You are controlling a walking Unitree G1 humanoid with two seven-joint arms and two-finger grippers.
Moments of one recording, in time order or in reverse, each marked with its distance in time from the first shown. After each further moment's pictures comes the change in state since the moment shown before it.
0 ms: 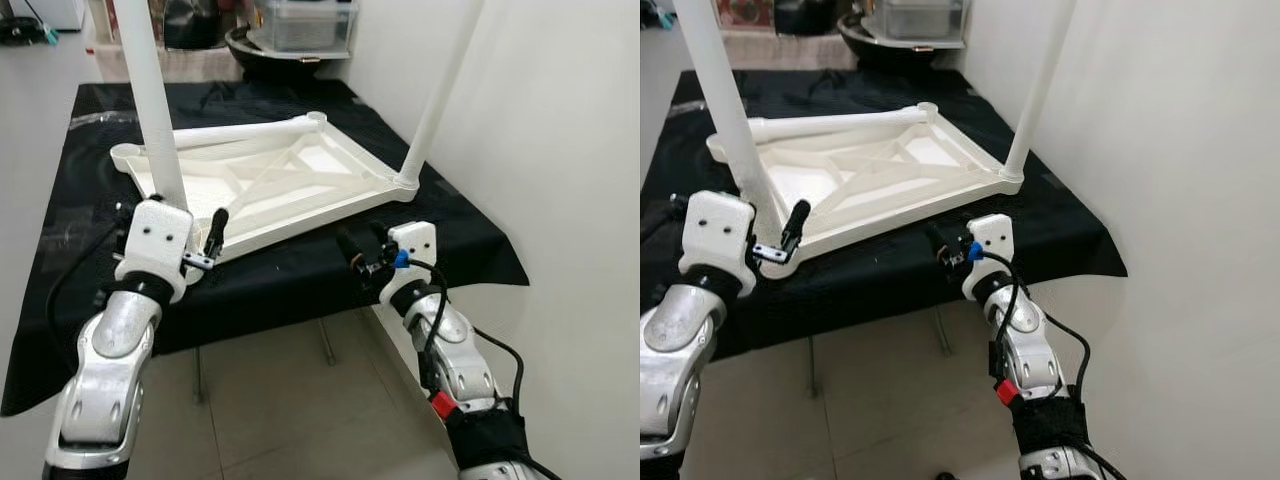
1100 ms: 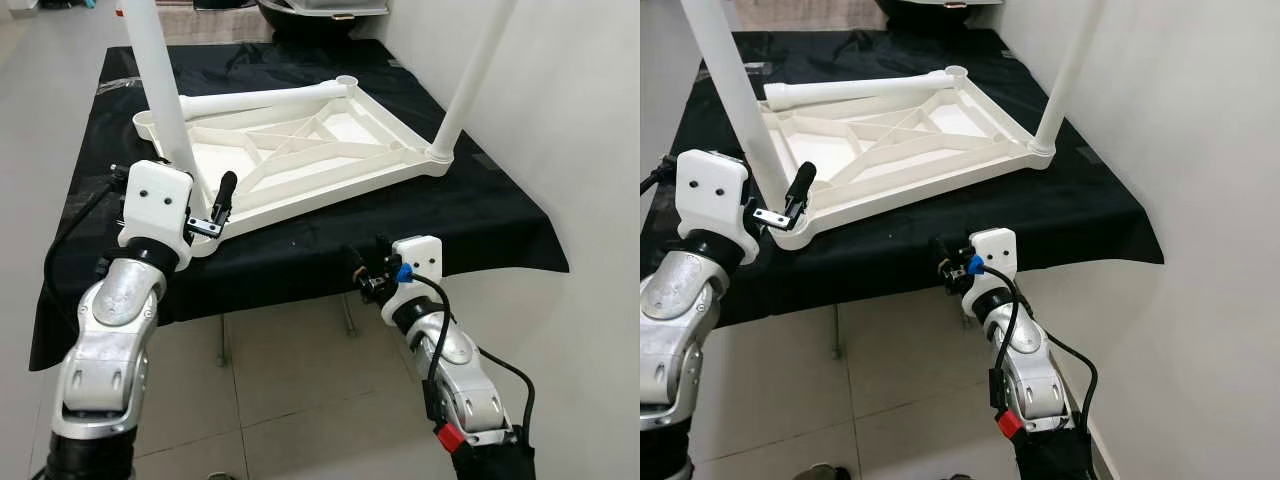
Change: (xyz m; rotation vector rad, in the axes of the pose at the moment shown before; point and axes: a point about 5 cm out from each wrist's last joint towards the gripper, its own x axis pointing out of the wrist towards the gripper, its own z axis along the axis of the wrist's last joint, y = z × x) left arm 0.014 0.015 0.019 -0.018 -0.035 0.011; right arm -0.017 0.014 -0.002 0.032 0.033 -0.041
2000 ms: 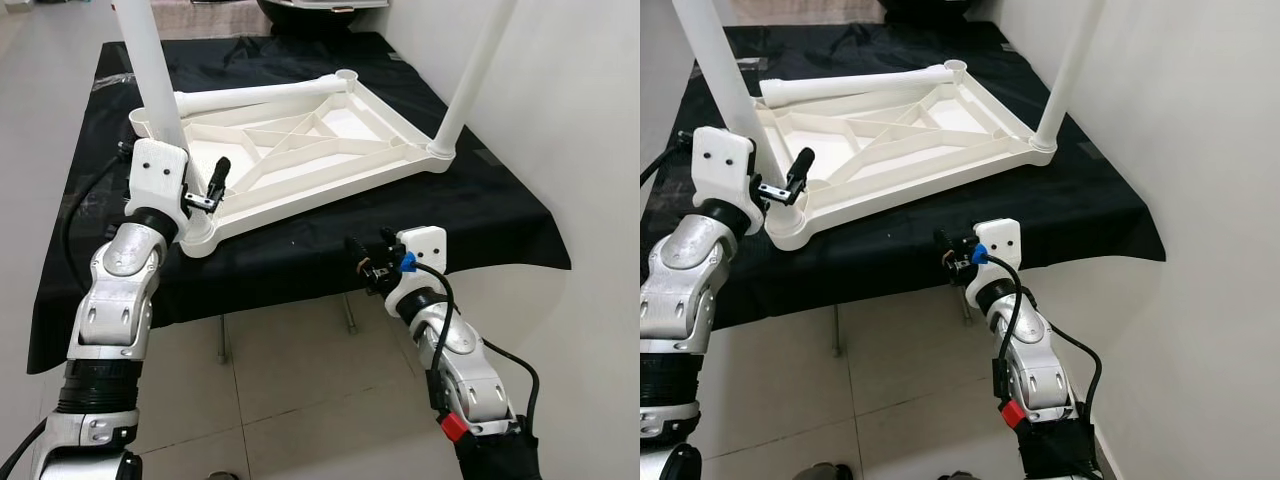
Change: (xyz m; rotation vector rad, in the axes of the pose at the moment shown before) left arm 0.050 -0.003 -0.030 -0.074 0.028 -0.049; right arm 0.003 -0.007 0.006 0.002 0.007 -0.035
